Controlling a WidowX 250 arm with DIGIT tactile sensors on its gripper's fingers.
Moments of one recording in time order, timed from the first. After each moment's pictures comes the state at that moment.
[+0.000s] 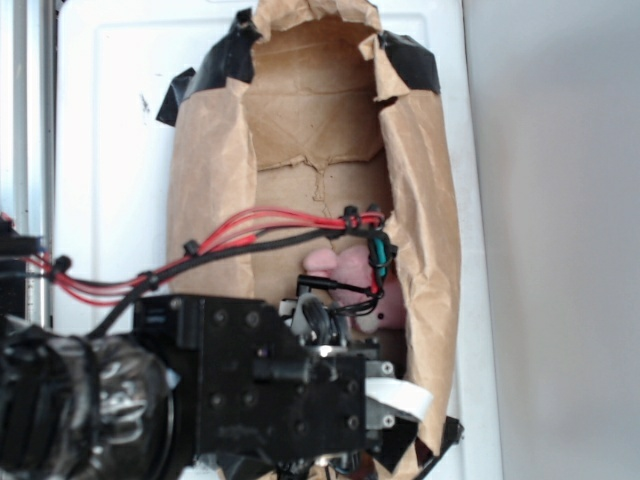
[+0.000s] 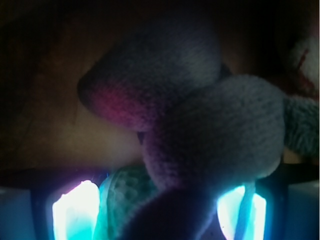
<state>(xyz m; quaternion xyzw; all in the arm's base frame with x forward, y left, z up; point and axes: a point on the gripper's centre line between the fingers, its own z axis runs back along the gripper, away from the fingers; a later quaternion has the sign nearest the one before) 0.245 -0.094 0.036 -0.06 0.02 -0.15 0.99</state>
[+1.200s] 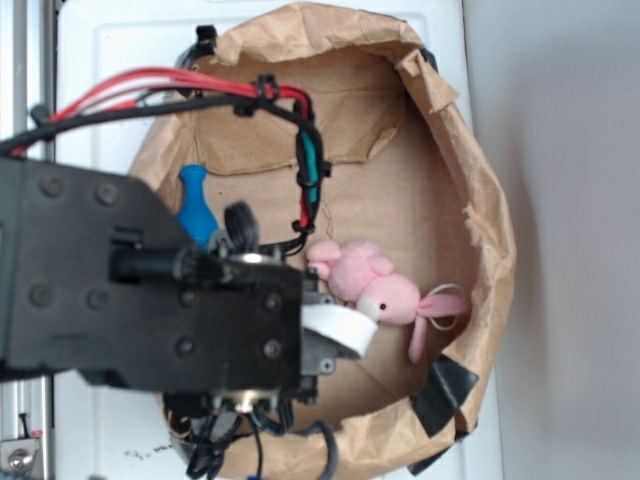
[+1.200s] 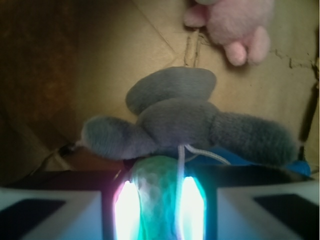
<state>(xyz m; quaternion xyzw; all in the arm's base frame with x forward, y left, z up) 0.239 -0.041 0.105 -0.05 -0.01 -0.03 1.00</state>
